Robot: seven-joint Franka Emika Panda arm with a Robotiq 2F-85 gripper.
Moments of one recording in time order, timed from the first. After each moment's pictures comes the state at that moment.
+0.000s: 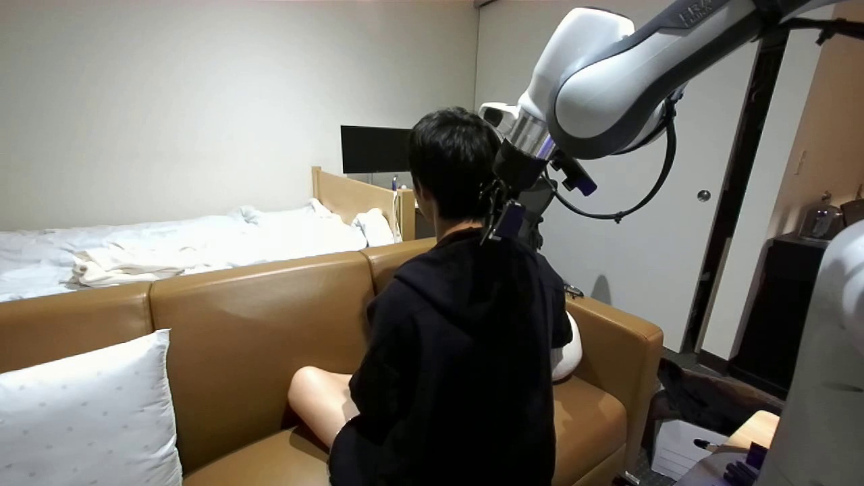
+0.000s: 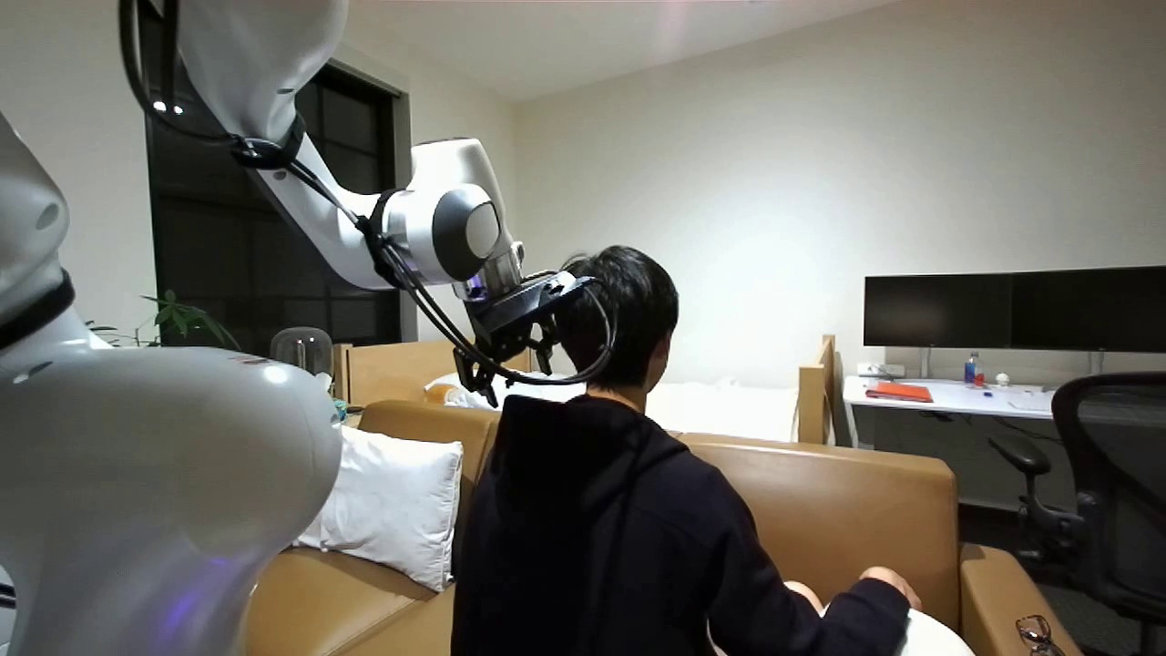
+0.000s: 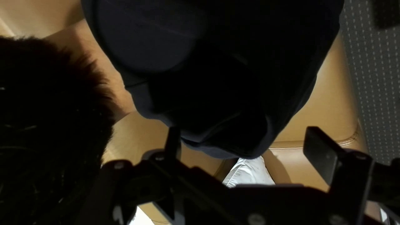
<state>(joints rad) 0.31 -0.56 -0.19 -2.77 -0.18 2.73 -0.86</state>
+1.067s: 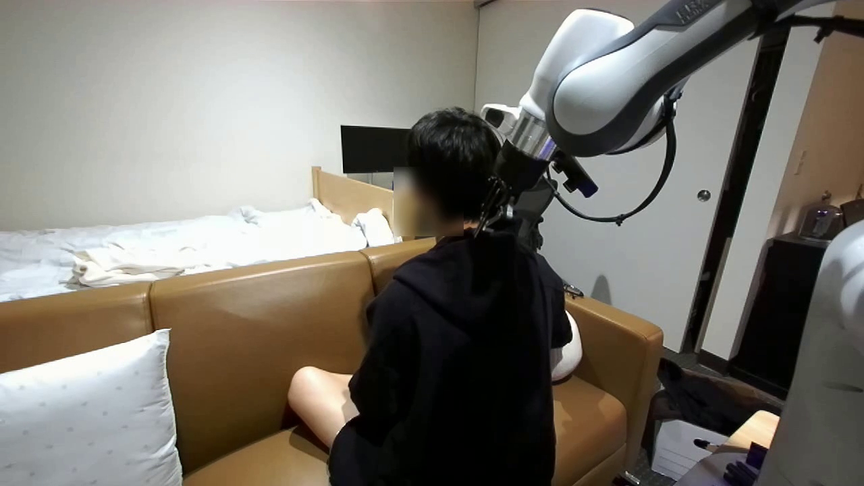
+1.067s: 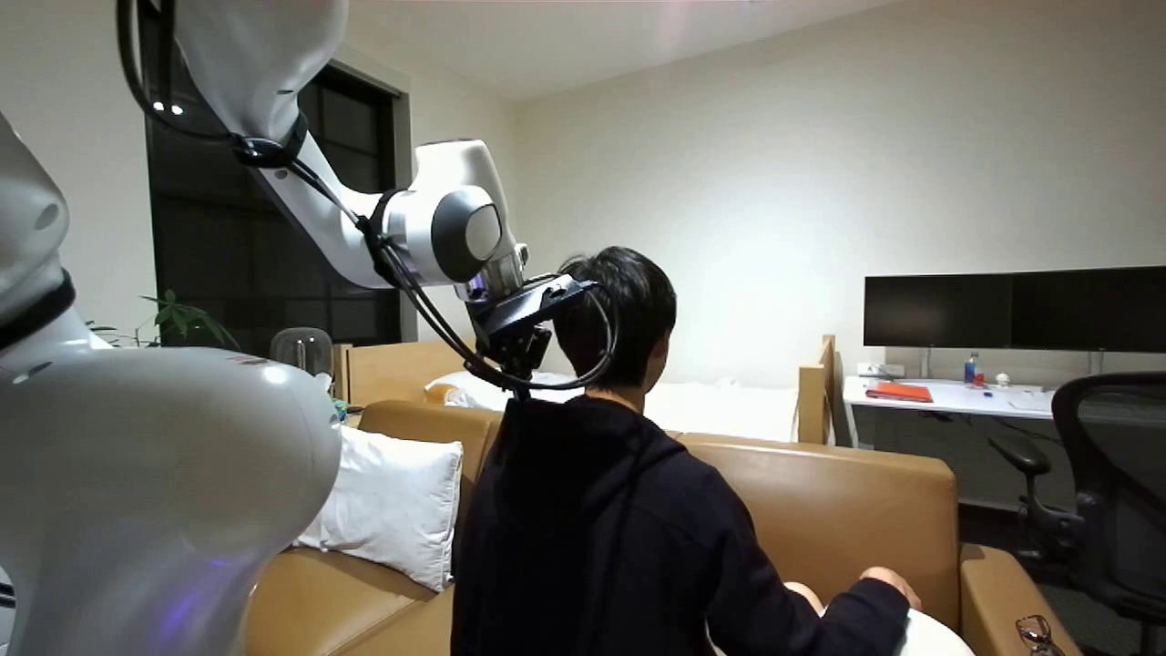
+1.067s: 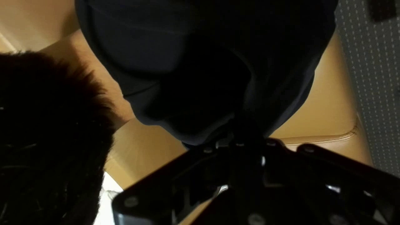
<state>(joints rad) 0.30 -0.56 -0.19 -2.77 -0.14 2.72 -0.86</state>
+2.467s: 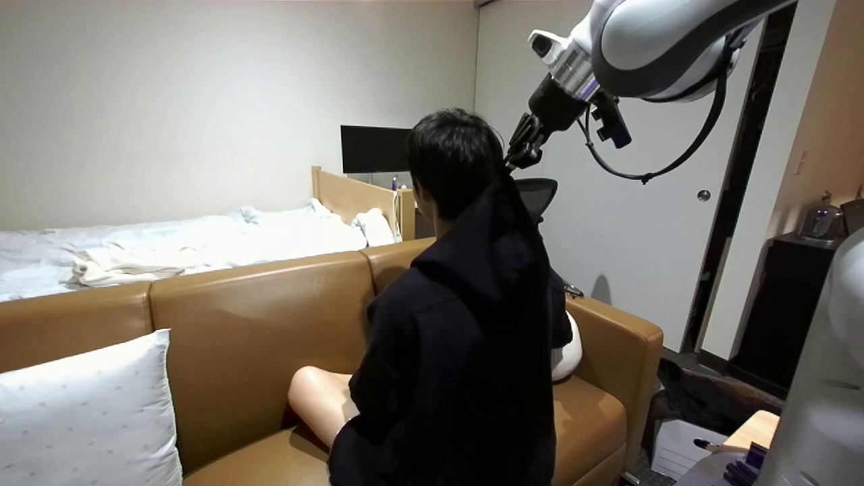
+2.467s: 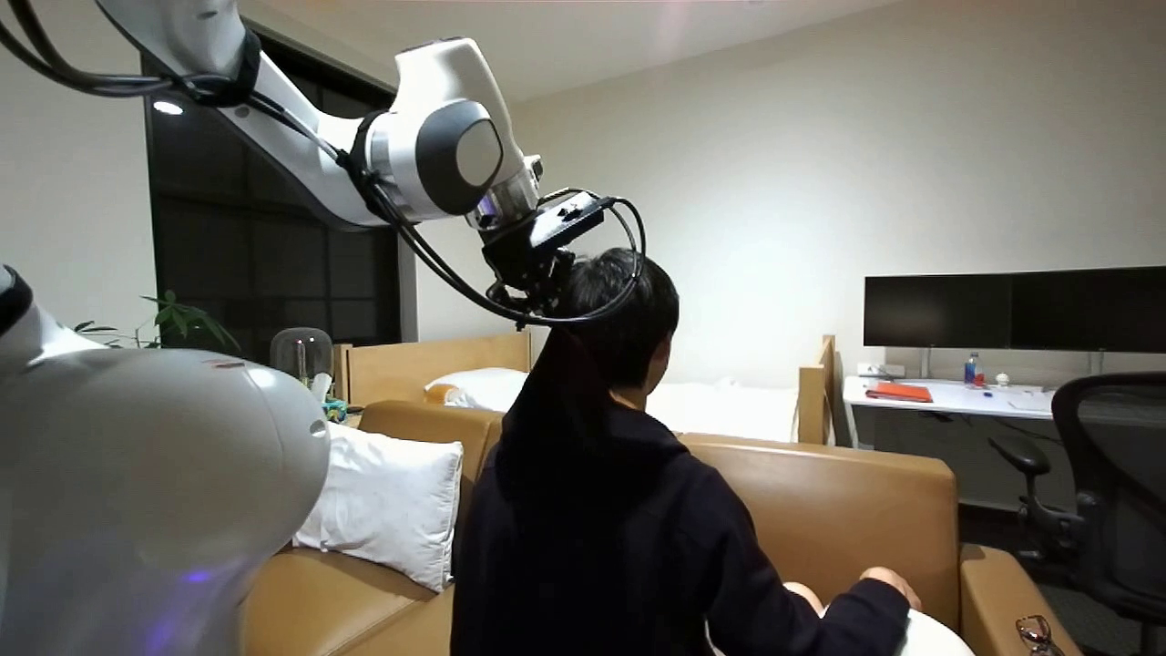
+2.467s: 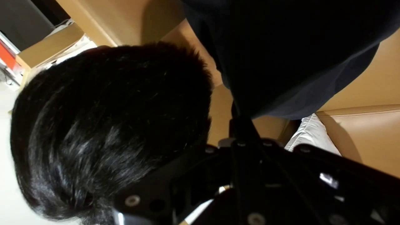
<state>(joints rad) 0.19 -0.78 -0.17 -2.76 -0.13 2.71 -0.85</state>
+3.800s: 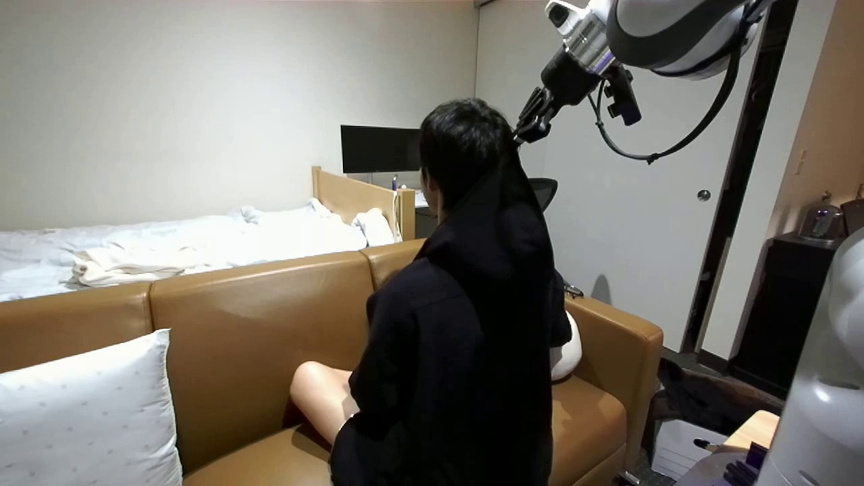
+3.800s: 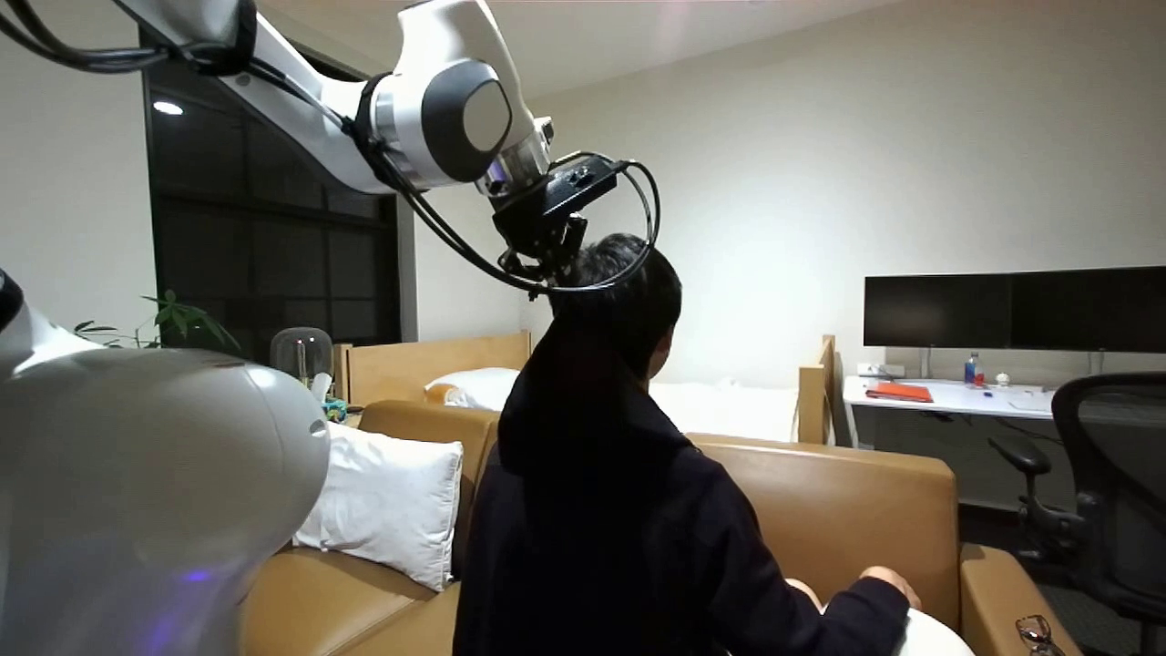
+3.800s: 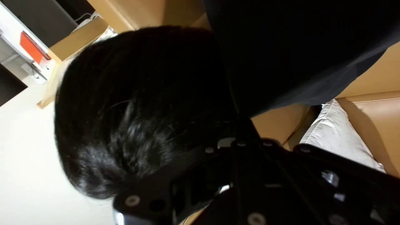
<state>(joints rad) 0.18 -0.82 -0.20 -2.71 -0.13 2.69 -0.86</state>
